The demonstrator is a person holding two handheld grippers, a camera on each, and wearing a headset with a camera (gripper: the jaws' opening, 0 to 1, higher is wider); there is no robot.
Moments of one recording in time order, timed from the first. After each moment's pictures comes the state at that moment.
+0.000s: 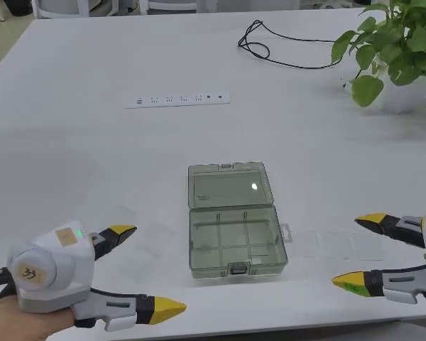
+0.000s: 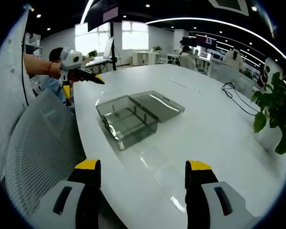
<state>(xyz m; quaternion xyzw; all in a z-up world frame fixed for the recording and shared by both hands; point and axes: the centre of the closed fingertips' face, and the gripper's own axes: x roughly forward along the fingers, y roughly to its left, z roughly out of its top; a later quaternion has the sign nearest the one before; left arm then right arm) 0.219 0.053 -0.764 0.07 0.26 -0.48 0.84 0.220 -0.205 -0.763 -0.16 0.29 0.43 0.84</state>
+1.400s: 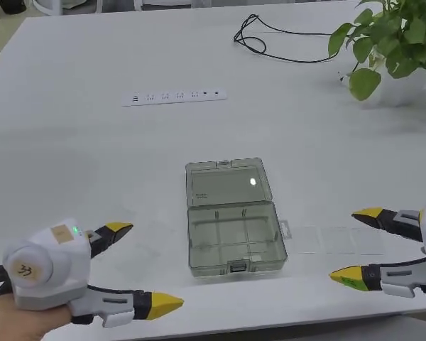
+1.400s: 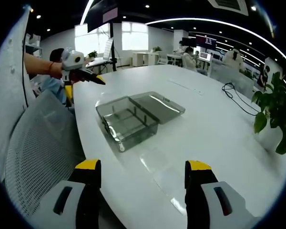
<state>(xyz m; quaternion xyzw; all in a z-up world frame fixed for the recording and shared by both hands) 0.227 0.060 -0.764 0.07 0.27 -0.47 0.84 0.223 -0.204 -0.764 -0.15 0.28 0.43 0.84</state>
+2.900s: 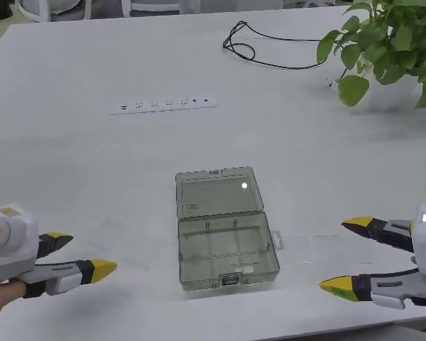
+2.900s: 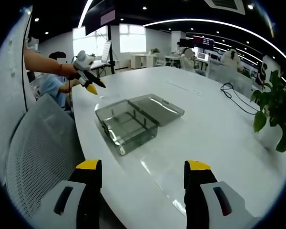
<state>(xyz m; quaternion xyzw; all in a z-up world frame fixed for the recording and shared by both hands) 0.288 0.155 -0.796 0.06 0.39 -0.31 0.86 0.226 -0.200 -0.760 -0.14 0.28 0.42 0.85</state>
